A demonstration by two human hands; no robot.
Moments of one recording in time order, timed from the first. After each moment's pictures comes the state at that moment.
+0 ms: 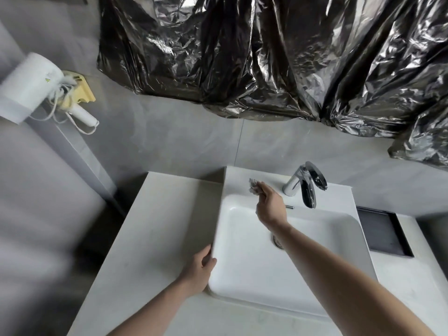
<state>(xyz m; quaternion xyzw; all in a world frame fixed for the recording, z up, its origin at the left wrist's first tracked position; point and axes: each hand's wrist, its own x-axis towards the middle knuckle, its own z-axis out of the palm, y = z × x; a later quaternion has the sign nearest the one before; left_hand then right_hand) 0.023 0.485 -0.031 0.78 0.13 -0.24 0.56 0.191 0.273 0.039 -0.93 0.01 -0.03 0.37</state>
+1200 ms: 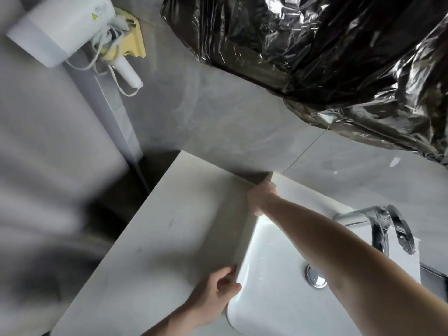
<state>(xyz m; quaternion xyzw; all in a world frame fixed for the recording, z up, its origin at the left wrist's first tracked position) 0.020 0.500 -0.052 0.69 0.18 -0.25 0.66 0.303 0.431 0.009 -0.85 -0.28 0.29 -0.33</state>
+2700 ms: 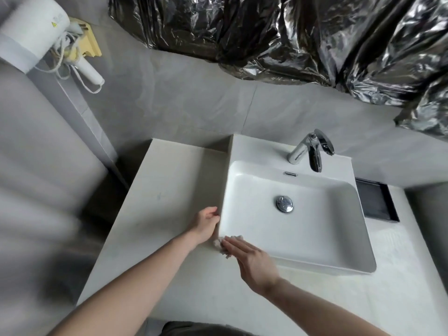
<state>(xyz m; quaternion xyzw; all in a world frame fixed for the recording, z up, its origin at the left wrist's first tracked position) 0.026 0.495 -0.005 0.76 0.21 -0.21 0.58 -0.042 0.291 -0.020 -0.93 -0.30 0.05 0.19</state>
